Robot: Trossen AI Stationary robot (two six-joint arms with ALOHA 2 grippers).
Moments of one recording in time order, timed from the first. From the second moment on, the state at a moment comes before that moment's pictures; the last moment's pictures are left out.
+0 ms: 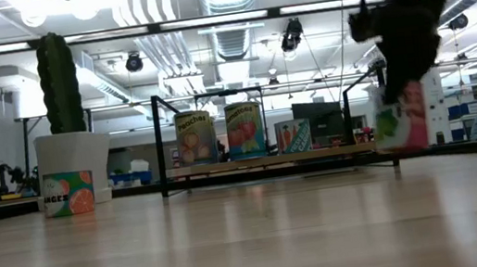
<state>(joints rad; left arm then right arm) -0.47 1.04 0.66 0.27 -0.85 0.19 -0.03 1.19 0.80 -0.76 0.18 0.50</state>
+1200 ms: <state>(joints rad) -0.47 1.04 0.66 0.27 -0.85 0.20 -0.44 1.51 1.17 -0.83 0.18 -0.08</state>
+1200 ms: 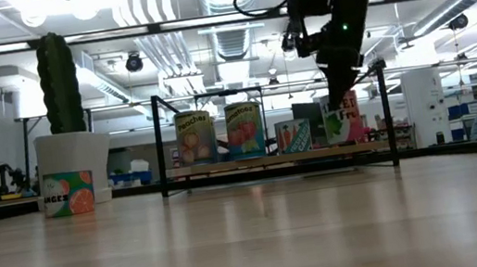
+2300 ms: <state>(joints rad) -0.47 1.04 0.66 0.27 -0.85 0.20 -0.45 1.51 1.12 -0.77 0.18 -0.08</state>
